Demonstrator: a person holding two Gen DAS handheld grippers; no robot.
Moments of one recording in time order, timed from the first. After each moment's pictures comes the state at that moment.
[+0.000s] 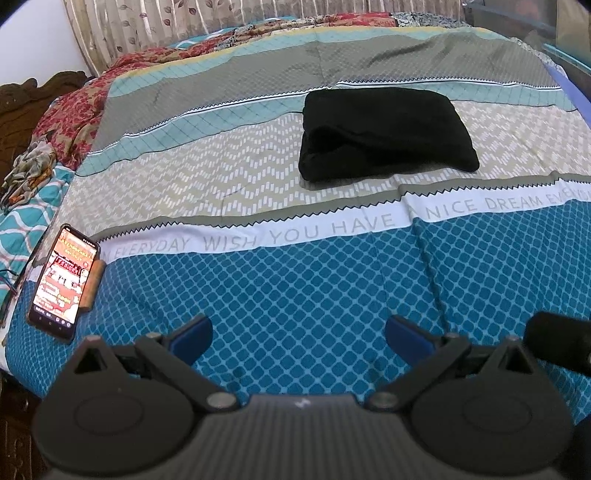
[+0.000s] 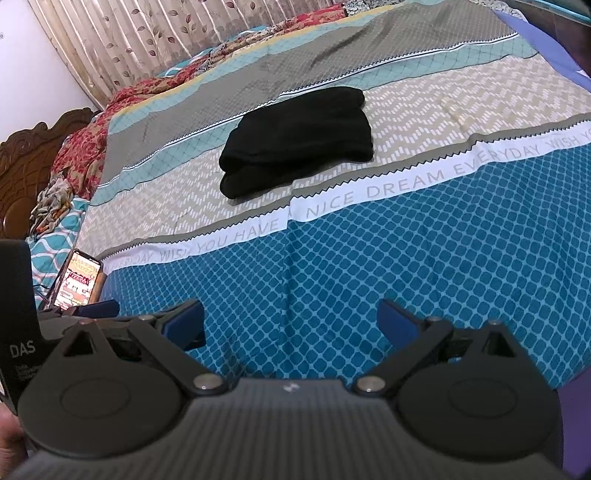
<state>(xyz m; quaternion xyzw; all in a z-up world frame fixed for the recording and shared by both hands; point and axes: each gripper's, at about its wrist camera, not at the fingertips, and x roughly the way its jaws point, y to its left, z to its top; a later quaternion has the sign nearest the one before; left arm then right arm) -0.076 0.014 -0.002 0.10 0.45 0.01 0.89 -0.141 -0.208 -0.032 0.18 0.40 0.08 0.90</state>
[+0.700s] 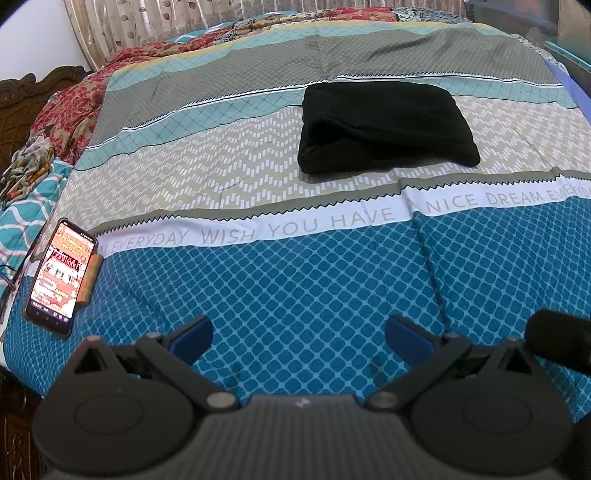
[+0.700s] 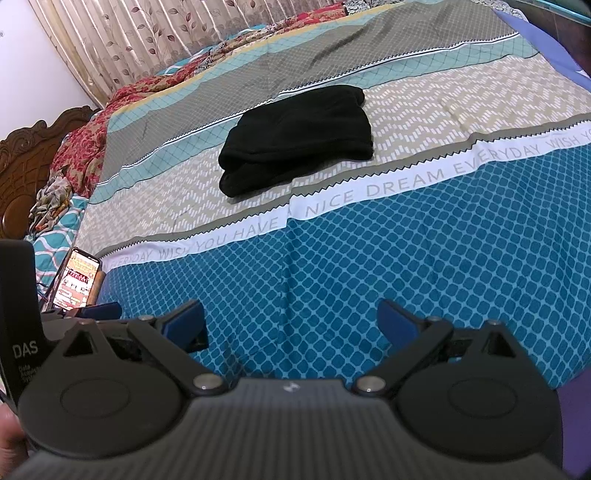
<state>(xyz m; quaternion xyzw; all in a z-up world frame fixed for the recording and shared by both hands) -0.076 0.013 -0.004 0.10 0.45 0.01 0.89 -0.141 -0.208 -0.032 0.18 0.40 0.07 0.90</state>
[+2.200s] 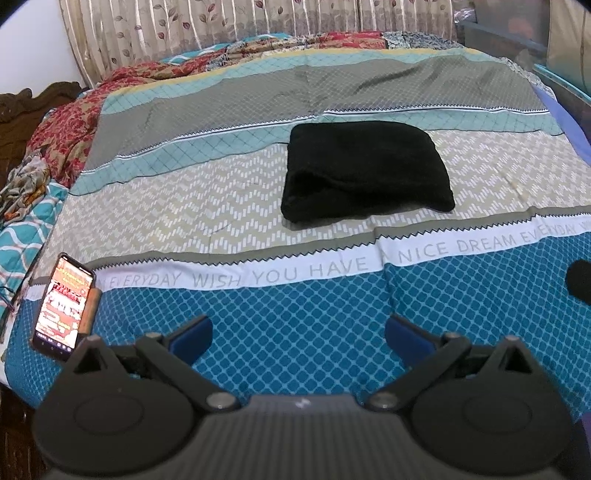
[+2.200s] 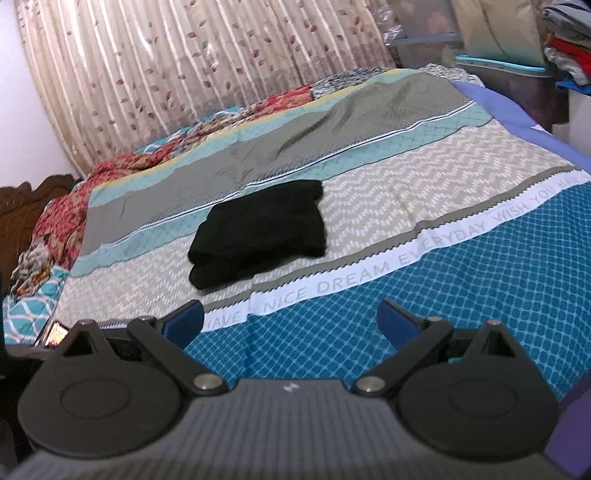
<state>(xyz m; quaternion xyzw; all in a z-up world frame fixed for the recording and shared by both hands) -0.066 -0.006 0.039 0.09 0.43 -0.01 0.90 -0.150 -0.252 -0.004 0.19 0.28 0.00 0.94</state>
